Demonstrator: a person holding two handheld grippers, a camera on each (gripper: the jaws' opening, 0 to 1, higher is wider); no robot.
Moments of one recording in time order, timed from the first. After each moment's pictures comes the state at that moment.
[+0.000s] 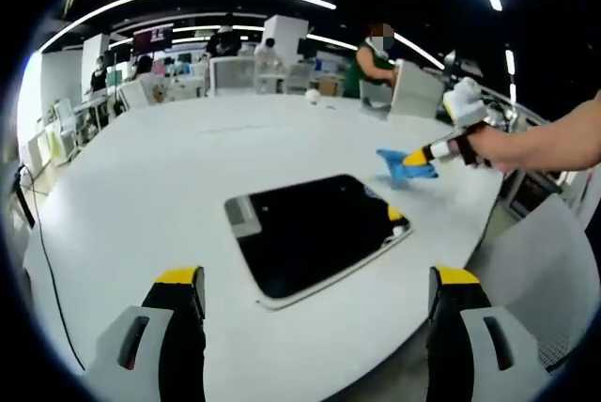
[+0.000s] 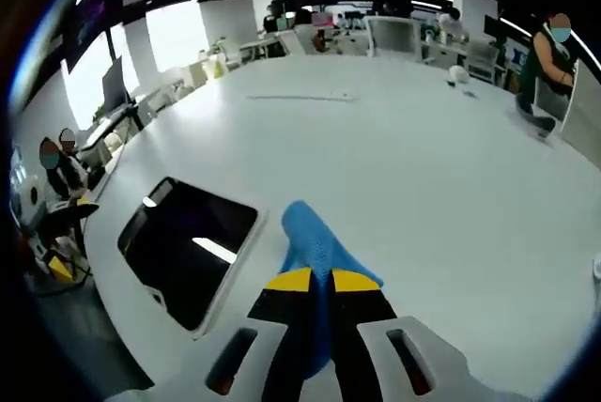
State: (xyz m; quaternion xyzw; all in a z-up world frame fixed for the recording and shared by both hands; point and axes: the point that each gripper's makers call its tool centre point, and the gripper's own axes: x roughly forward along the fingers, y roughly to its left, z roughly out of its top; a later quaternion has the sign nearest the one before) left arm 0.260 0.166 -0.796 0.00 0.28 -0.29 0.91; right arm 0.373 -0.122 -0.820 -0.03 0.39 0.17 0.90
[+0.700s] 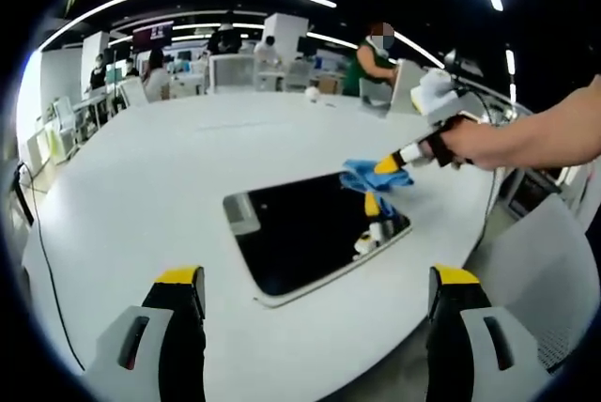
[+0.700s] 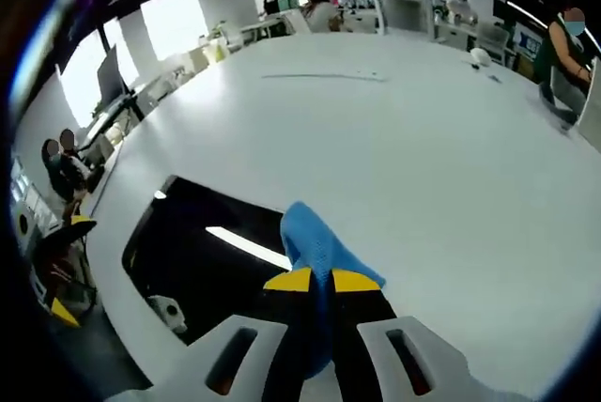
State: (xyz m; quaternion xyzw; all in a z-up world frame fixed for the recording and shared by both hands) left arm 0.259 0.164 -0.798 0.00 0.29 -0.30 0.91; right arm 0.387 -0.056 -0.842 -0.02 0.44 0.18 0.88
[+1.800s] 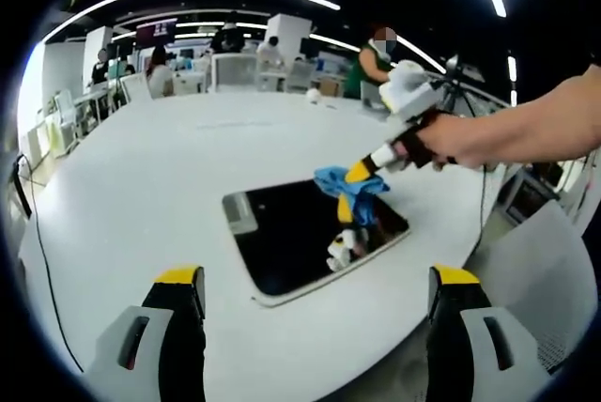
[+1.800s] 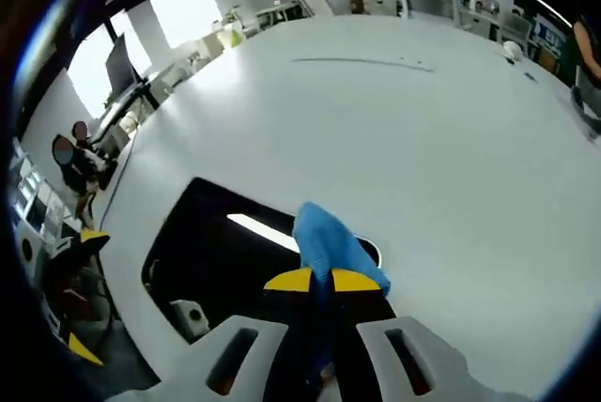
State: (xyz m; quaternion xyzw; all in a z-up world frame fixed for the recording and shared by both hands) left arm 0.259 0.163 -0.799 -0.01 0.29 -0.30 0.91; right arm 0.394 0.004 -0.848 -0.02 0.47 0.22 0.85
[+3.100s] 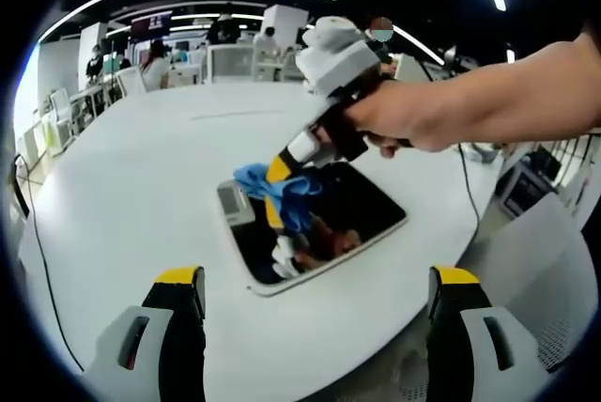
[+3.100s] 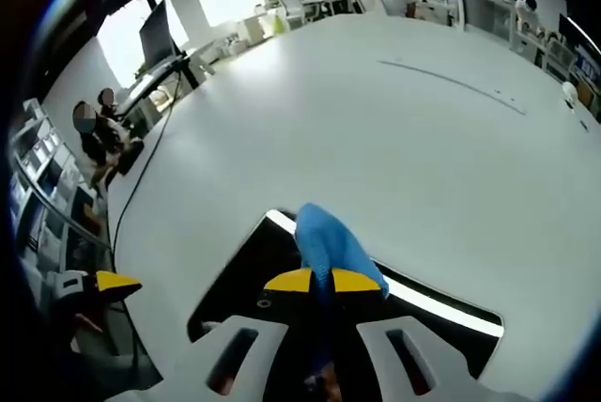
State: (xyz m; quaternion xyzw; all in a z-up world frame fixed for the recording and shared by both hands) left arm 0.254 0.163 -0.808 -0.01 0.31 -0.30 0.90; right arm 0.406 0.133 -0.849 -0.06 0.47 0.31 0.83
